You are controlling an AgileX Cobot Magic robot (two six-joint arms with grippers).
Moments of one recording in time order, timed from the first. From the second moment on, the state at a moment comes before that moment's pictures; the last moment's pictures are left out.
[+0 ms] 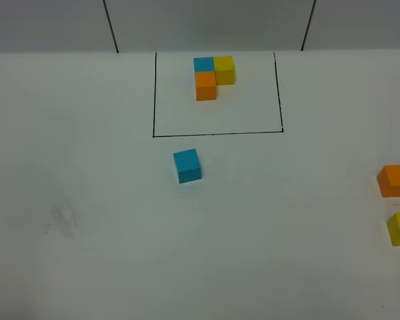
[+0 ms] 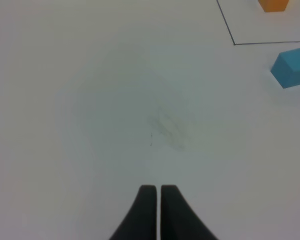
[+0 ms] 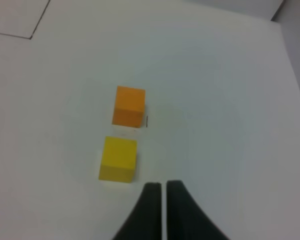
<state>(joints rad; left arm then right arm) 0.02 -0.01 -0.51 -0.09 1.07 0.07 -0.03 -0.01 -0.50 -0.06 1.07 -0.18</state>
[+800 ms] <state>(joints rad) 0.02 -0.01 -0.51 -0.09 1.07 0.07 -0.03 0.06 -0.54 -0.06 1.07 -0.16</state>
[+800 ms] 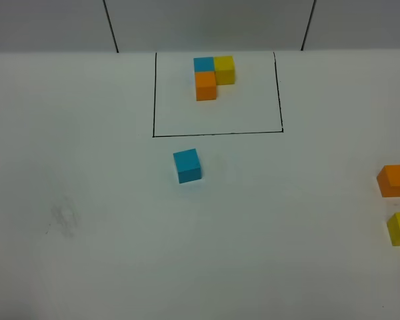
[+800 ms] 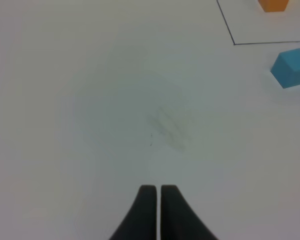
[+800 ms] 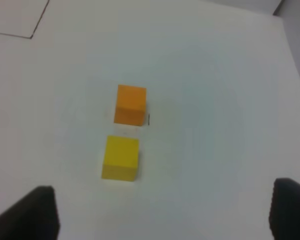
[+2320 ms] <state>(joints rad) 0.02 -0.01 -0.51 -0.09 1.07 0.07 -0.03 1.16 -0.62 0.00 0.73 -0.09</state>
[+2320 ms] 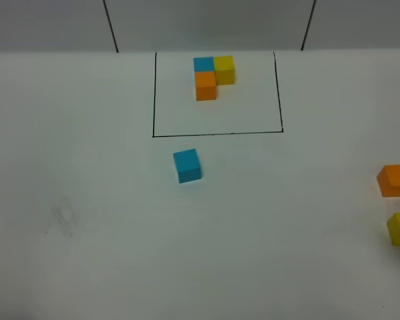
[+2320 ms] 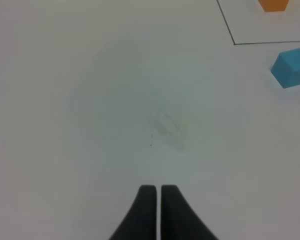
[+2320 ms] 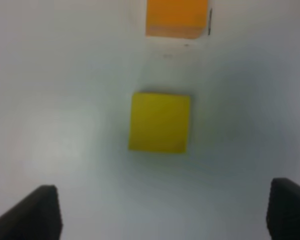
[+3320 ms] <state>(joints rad) 0.02 -0.01 -0.51 -0.09 1.07 0.07 -0.03 1.61 -0.62 0.00 0.46 -0.03</state>
